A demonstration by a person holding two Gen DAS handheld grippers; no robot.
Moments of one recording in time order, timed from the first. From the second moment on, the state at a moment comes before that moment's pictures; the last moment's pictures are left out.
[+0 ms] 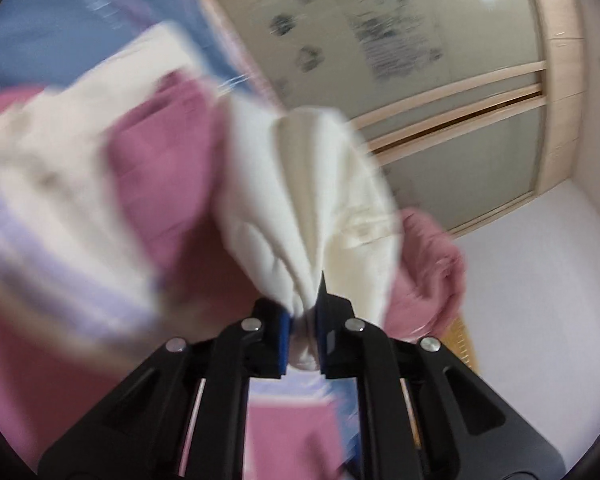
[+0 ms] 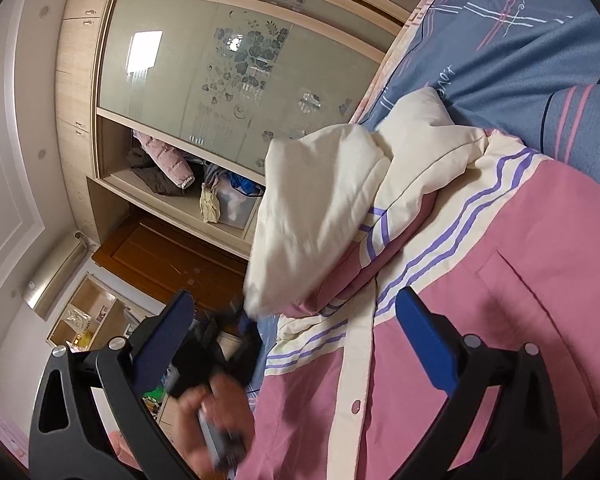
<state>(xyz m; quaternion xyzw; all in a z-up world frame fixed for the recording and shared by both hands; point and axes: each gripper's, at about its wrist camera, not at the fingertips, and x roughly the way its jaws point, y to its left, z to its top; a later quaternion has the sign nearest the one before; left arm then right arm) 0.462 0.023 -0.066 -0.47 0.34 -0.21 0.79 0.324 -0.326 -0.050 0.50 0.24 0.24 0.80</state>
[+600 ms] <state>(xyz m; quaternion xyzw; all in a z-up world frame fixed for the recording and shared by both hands) 0.383 0.042 -0.054 -0.43 0.33 -0.23 0.81 0.364 -0.318 -0.058 0.51 0.24 0.26 0.78</state>
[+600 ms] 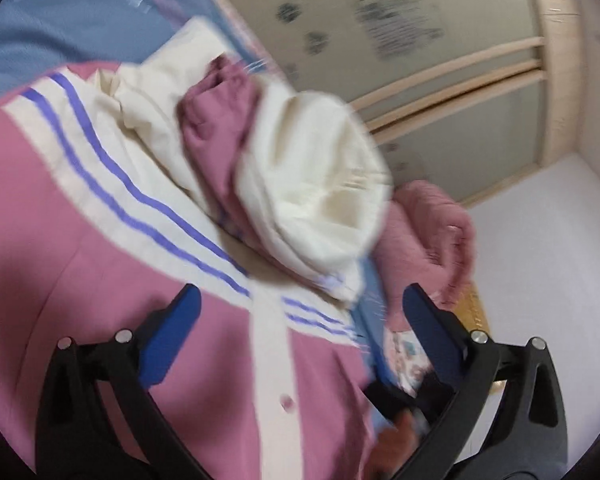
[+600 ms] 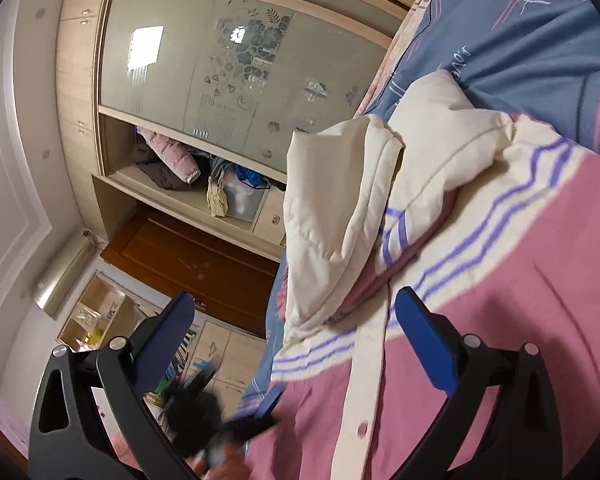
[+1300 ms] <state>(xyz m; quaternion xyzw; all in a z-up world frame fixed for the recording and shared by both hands) 0.323 0.045 -0.025 -0.27 0.28 -0.15 0.91 0.482 -0.294 -0.103 0.54 0.27 0.18 0.78</state>
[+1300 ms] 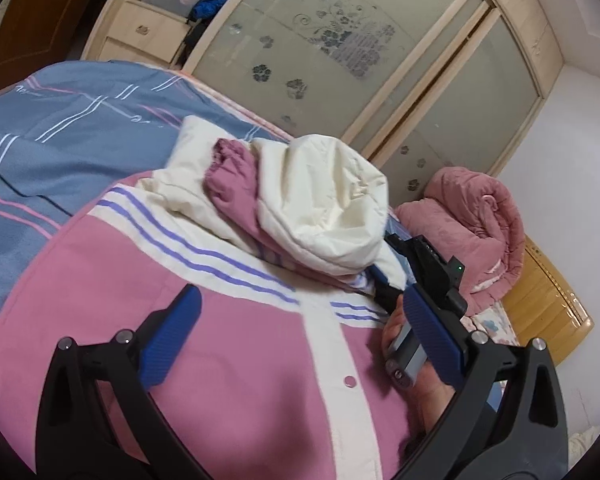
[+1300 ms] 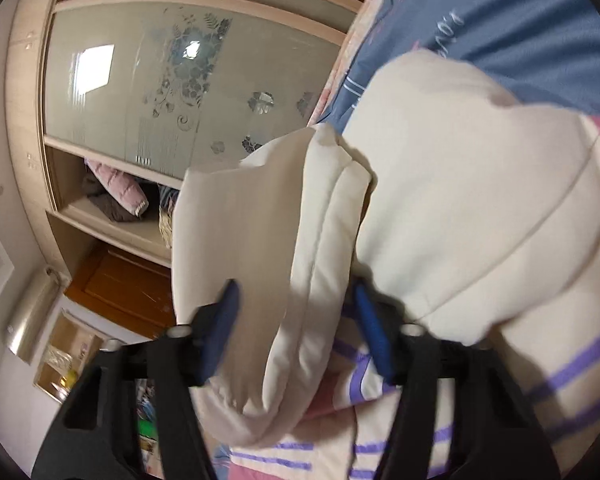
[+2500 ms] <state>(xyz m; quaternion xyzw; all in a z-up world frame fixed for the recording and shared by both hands) 0.248 0.055 -0.001 -0.04 0.28 -0.09 0.95 0.209 -0.281 0.008 0.20 0.21 0.09 0.95</state>
